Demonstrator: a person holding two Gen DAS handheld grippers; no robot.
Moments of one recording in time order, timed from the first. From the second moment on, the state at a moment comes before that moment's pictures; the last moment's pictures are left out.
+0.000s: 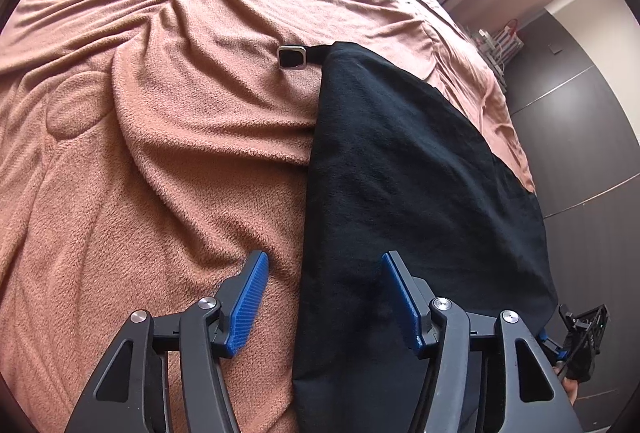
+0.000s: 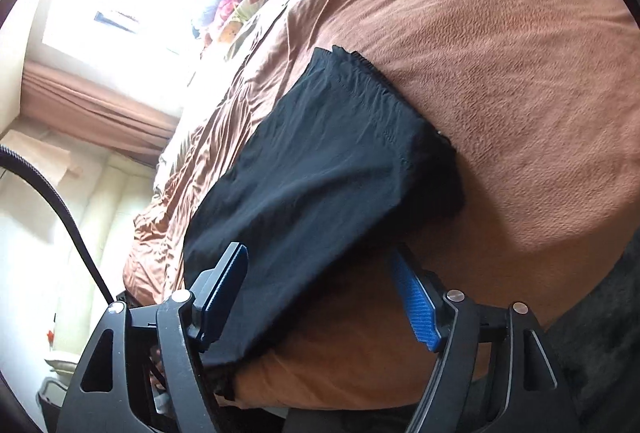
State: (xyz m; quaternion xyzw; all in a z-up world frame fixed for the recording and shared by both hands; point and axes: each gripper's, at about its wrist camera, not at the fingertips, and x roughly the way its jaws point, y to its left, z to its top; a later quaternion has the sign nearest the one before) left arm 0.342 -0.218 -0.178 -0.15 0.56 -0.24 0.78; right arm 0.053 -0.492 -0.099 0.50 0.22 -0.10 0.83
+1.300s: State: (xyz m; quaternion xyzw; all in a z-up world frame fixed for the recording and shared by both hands) left arm 0.374 -0.223 -0.195 -0.23 0.55 -0.30 0.74; right arm 0.063 -0.521 -0.108 0.44 0.21 -0.24 0.84
